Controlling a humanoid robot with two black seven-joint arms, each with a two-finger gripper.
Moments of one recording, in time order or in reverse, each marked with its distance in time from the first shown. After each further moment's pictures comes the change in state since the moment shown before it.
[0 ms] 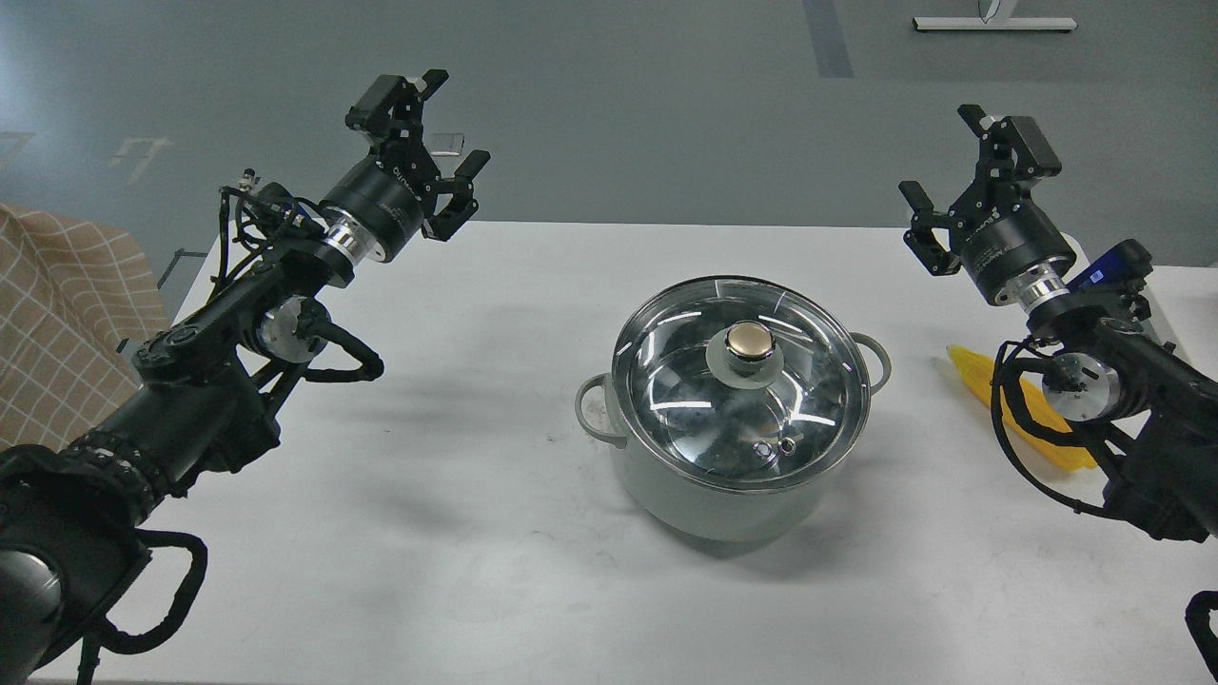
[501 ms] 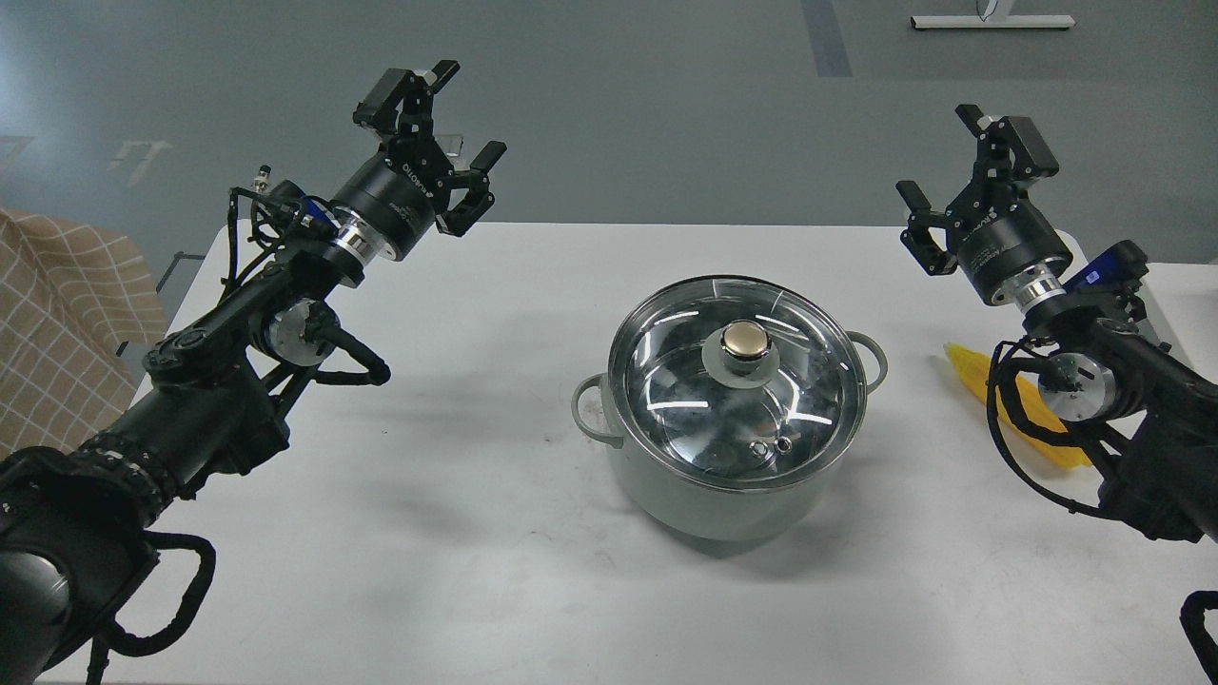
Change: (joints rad) left arm 0.002 -0.018 -0.001 -0.005 0.000 -0.051 -0.049; right arm -0.002 0.008 0.011 0.001 0.000 0.000 0.000
